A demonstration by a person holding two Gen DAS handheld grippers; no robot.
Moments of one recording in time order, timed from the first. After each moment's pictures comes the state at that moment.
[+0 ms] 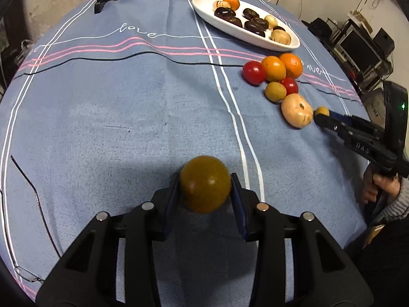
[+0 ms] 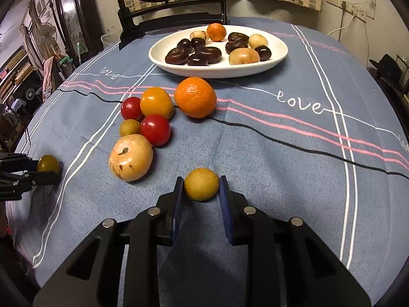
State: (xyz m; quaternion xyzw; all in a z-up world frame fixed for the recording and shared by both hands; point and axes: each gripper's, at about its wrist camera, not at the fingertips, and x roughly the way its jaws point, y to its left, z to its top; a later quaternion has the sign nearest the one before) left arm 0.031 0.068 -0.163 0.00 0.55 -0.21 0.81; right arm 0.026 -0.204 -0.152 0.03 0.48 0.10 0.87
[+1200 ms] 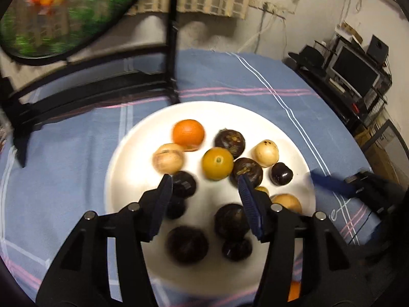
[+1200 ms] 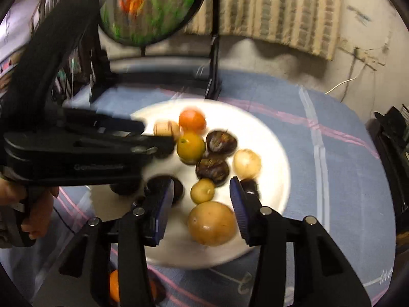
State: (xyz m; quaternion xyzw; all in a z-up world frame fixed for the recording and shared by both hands) left arm 0.275 -0.094 -0.108 0.04 0.43 -0.25 0.87; right arm 0.179 -0.234 -0.079 0.01 0.35 0.09 0.93
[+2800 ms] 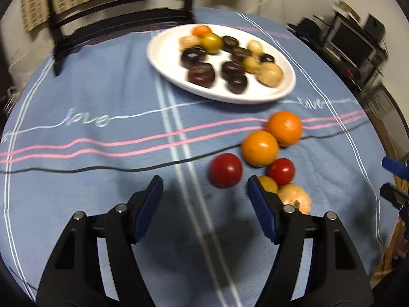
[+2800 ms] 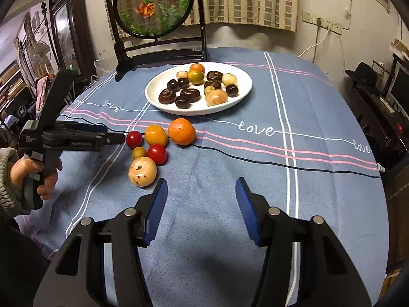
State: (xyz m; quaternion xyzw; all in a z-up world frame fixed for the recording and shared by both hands) left arm 0.120 -0.020 -0.146 0.07 0.50 -0.24 0.83; right arm -0.025 -0.228 -0.082 0.04 0.42 0.04 0.90
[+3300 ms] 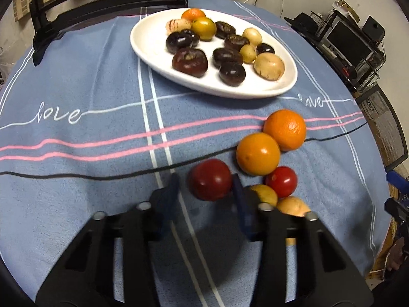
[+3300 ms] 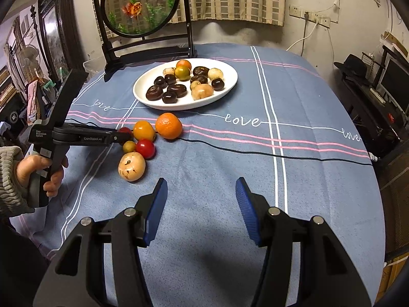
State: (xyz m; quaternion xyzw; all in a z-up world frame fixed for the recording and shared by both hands) left arm 0.141 -0.030 -0.168 0.04 0.53 -0.26 0.81; right arm -0.031 -0.232 -0.084 0.04 0.43 0.02 0.90
